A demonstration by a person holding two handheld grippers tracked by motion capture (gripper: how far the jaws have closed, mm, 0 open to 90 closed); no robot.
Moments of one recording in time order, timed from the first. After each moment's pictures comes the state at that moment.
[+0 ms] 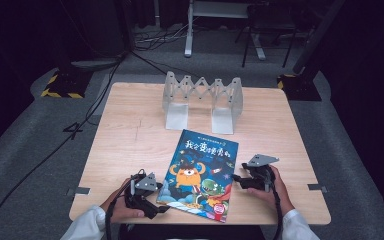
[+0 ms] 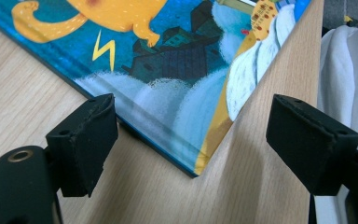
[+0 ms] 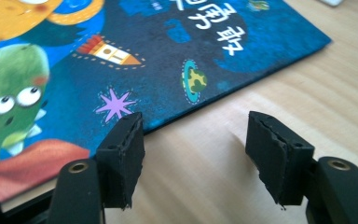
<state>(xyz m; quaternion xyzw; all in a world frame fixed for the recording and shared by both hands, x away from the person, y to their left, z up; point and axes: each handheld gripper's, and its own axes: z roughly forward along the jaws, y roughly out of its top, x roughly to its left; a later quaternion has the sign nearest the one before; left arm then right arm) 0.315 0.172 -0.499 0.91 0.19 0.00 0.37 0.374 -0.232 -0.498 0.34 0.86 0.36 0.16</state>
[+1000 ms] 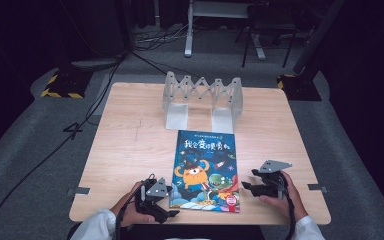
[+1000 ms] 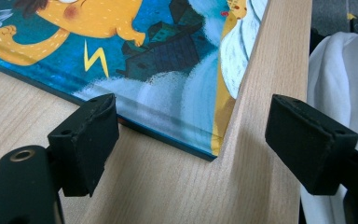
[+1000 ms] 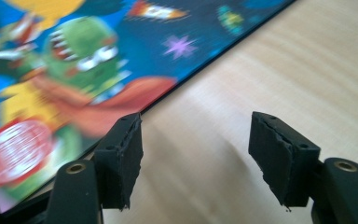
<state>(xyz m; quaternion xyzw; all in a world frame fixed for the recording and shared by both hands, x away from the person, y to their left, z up) 0.304 0.143 -0.502 0.91 0.17 0.02 0.38 0.345 -0.260 -0.486 0.34 0.86 0.35 0.13</state>
